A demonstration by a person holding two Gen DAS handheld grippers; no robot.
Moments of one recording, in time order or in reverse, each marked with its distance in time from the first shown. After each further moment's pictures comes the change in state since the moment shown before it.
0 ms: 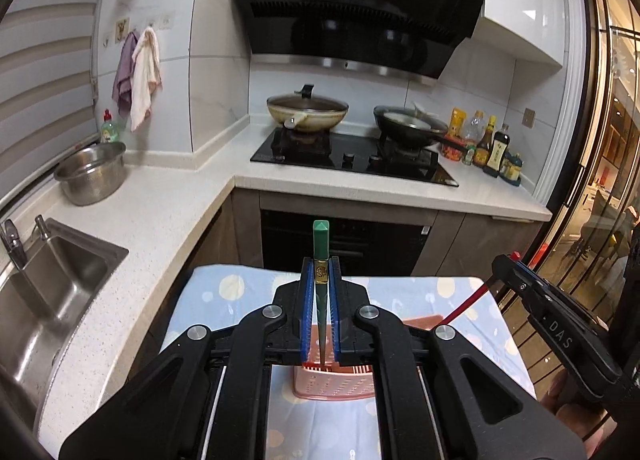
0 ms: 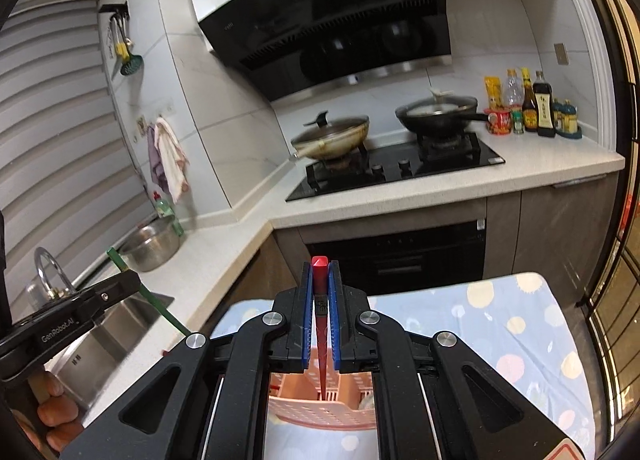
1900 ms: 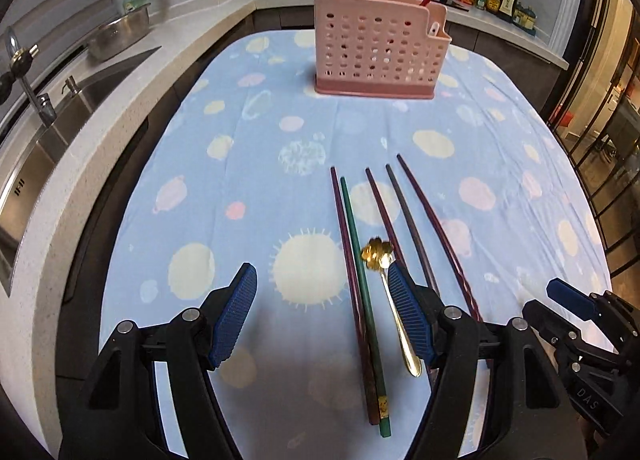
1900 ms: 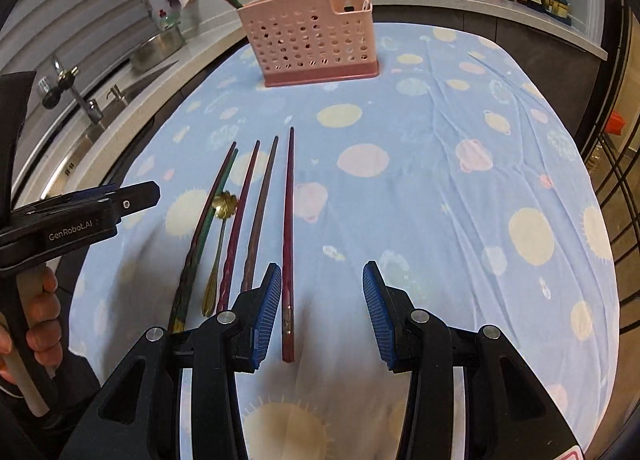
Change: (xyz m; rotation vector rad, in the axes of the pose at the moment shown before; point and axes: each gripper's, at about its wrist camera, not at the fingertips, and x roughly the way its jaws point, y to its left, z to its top) left arm -0.086 -0.001 -0.285 0.063 0.453 0.114; right arm -0.153 -0.012 -0.289 -0.102 0.530 -0.054
